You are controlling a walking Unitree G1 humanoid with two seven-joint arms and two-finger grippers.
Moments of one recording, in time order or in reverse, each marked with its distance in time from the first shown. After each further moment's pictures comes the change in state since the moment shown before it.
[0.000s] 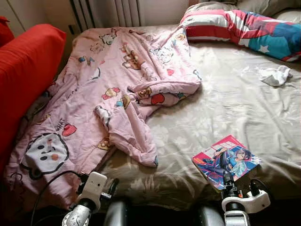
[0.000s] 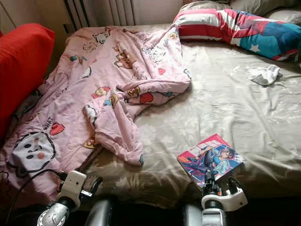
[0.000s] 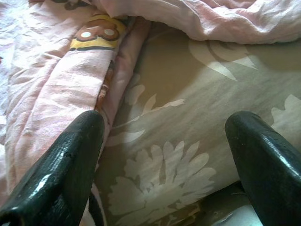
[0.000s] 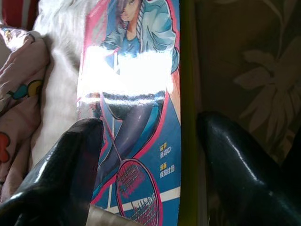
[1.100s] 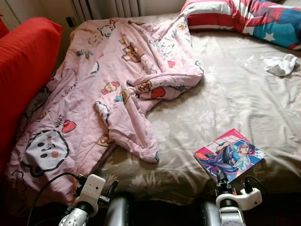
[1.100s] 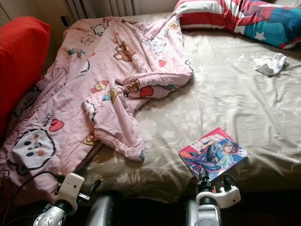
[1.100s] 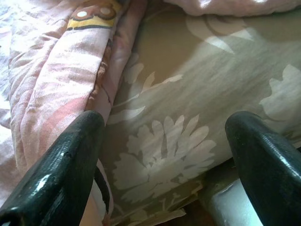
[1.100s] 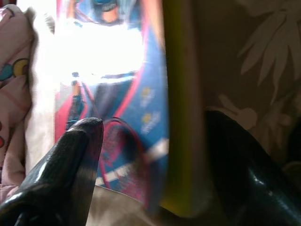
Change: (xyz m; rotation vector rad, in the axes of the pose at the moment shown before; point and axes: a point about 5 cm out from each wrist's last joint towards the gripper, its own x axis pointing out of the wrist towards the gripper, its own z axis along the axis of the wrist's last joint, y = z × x) left arm -0.012 0.002 0.001 0.026 0.003 -0.019; right arm 0.005 0.010 -0.013 0.061 0.063 0.013
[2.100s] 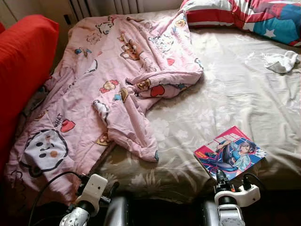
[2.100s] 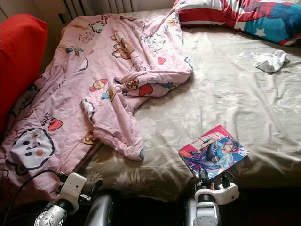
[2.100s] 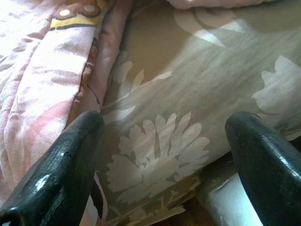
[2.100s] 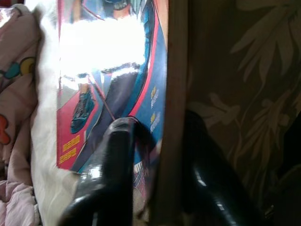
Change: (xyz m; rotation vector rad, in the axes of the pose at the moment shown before) left arm 0.002 -0.003 0.001 0.032 0.013 -0.026; right arm -0.003 0.001 -0.006 0.001 0.011 0.040
